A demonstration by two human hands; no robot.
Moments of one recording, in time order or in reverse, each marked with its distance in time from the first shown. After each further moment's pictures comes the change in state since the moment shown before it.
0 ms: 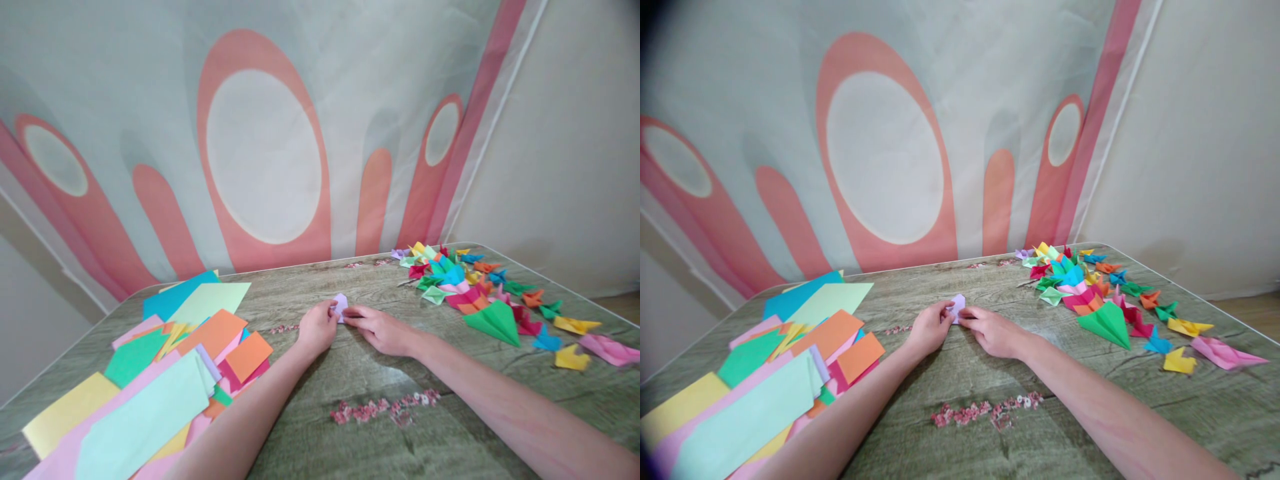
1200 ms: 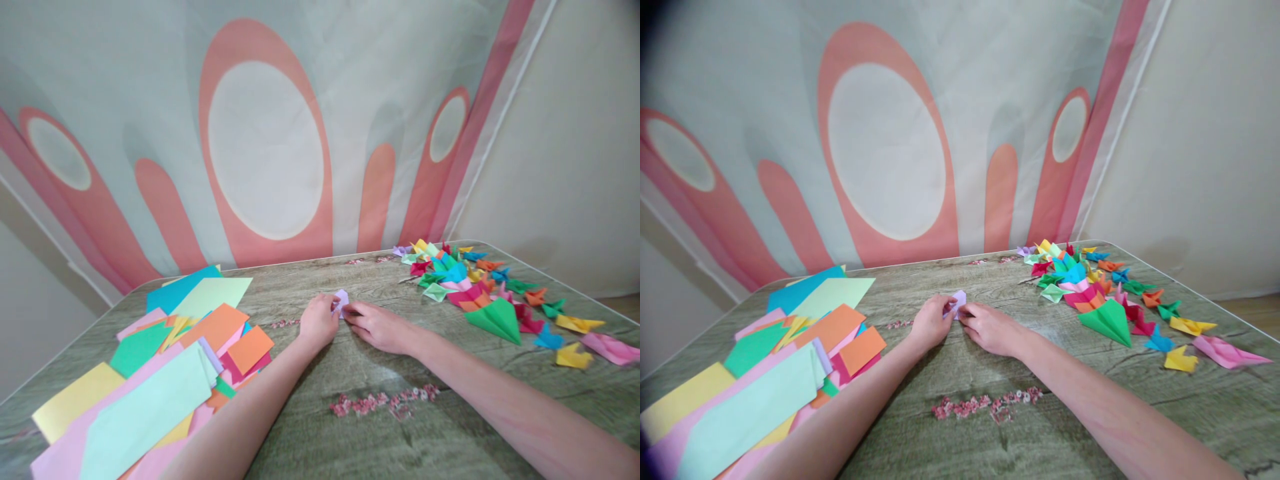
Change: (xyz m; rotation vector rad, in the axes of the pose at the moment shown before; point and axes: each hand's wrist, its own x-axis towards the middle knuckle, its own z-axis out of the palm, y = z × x) left_hand -0.001 -0.001 0.004 0.076 0.063 0.115; right_hand 0.008 -0.012 0.000 -0.218 -0.013 -0.017
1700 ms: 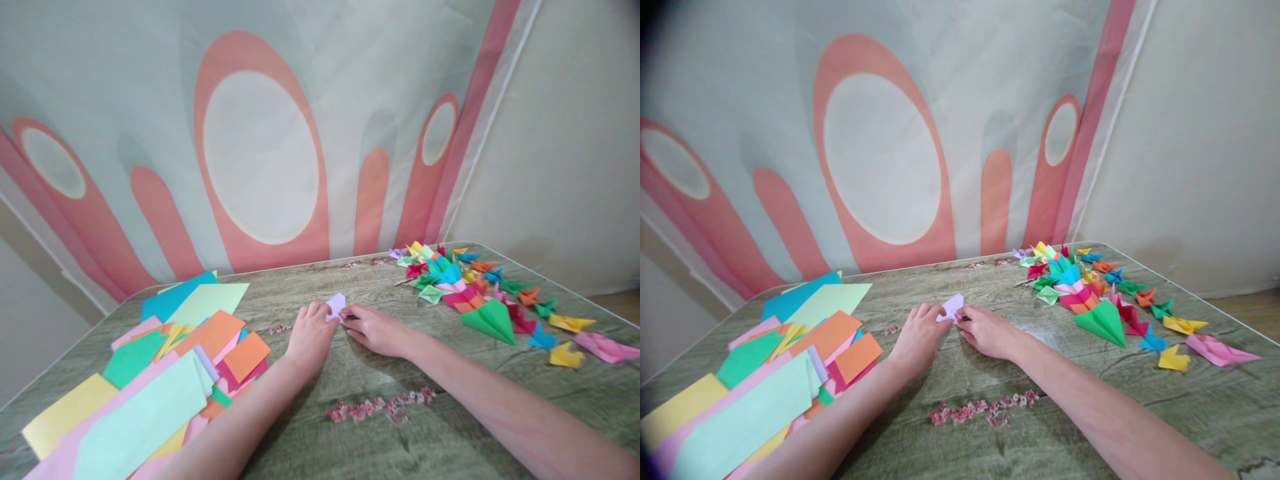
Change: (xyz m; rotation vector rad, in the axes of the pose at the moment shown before) left_hand -0.024 0.019 -0.041 0.422 -0.104 0.326; right_hand 0.000 0.002 0.002 -0.022 0.016 0.012
